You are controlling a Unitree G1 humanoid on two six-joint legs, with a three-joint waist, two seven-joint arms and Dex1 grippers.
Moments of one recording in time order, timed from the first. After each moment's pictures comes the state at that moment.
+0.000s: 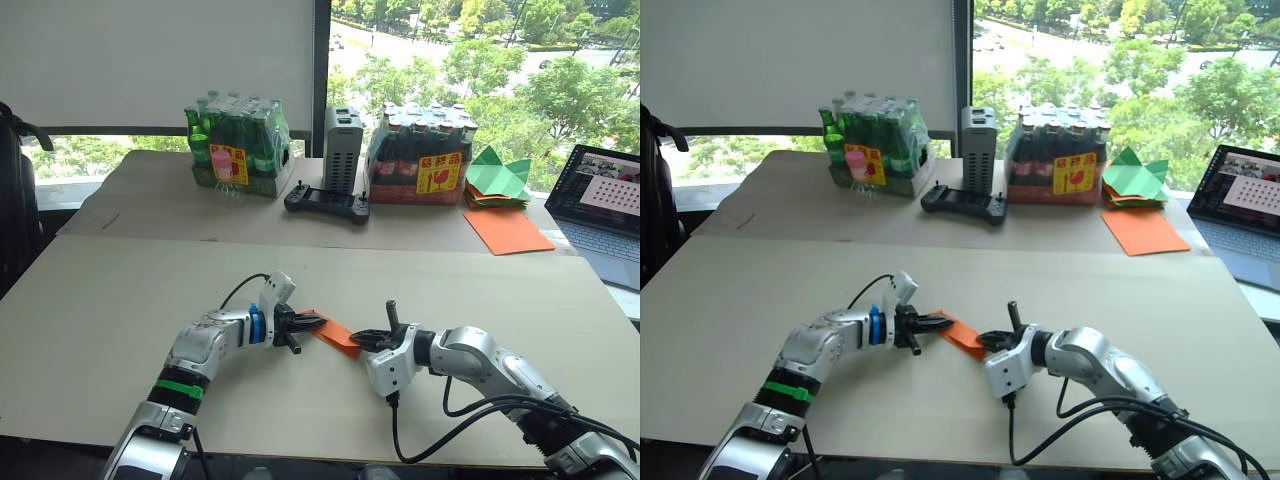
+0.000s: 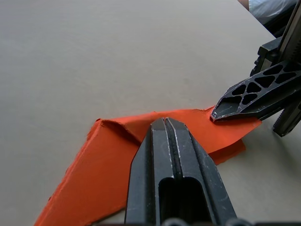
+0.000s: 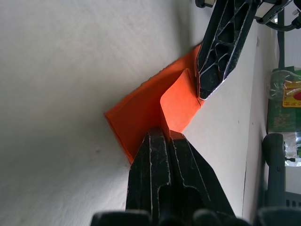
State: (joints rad) left arm -0.54 0.36 -0.16 0.25 -0.41 0.68 -0.93; right arm -0.38 -0.69 0.45 0.05 -0.57 -0.52 0.61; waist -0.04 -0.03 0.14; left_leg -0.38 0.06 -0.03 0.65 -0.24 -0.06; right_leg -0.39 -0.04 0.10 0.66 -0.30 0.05
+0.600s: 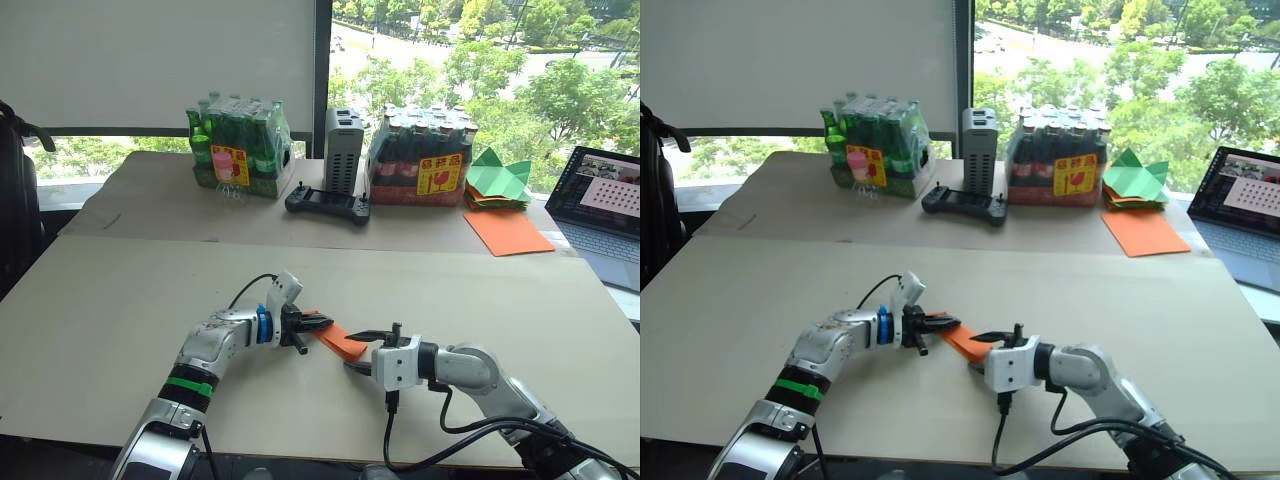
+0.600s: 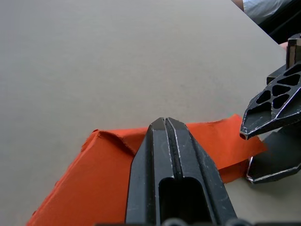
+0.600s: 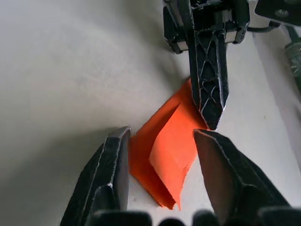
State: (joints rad) left arm -0.56 0.32 -0.17 0.29 -0.38 0.65 -0.94; right arm -0.22 -0.60 0.36 -0.07 -0.13 -0.26 0.80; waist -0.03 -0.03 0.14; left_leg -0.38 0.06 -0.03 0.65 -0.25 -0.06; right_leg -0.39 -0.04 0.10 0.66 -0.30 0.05
